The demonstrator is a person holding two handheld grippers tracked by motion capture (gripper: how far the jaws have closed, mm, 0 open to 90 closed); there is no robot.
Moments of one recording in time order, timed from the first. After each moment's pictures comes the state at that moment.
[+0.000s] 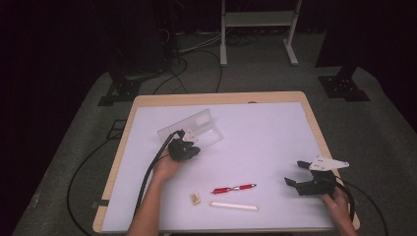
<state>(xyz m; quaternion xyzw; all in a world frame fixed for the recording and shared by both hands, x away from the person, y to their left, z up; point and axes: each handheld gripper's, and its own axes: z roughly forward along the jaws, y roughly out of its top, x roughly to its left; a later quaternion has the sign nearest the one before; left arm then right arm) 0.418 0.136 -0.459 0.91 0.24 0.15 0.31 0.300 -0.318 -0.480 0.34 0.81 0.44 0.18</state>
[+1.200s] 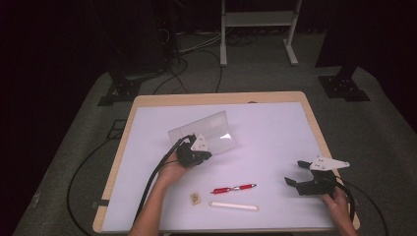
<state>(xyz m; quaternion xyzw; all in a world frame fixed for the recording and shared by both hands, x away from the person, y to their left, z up) 0.381 0.102 -0.434 0.92 0.13 0.15 0.34 0.300 -0.319 -0.480 0.35 0.81 0.44 0.17</state>
